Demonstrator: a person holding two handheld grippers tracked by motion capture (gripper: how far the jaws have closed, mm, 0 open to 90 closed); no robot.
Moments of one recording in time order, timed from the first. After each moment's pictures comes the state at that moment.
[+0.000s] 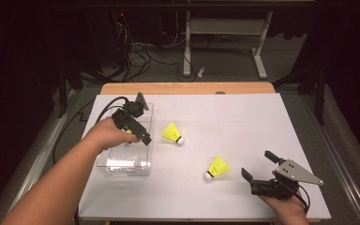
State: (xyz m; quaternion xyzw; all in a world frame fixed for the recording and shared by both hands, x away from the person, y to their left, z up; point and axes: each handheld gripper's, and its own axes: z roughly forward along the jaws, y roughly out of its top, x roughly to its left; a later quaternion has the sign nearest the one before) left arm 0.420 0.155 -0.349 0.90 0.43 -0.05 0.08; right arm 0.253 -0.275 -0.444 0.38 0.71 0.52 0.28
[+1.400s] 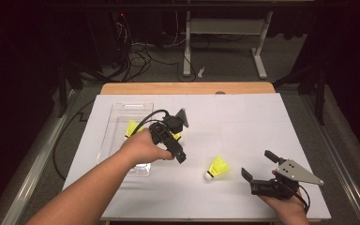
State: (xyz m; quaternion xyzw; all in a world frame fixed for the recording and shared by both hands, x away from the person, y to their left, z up) left arm 0.378 0.048 -0.354 0.94 0.33 -0.07 0.09; right arm 0.253 -0.275 -0.443 0.38 0.71 0.52 0.28
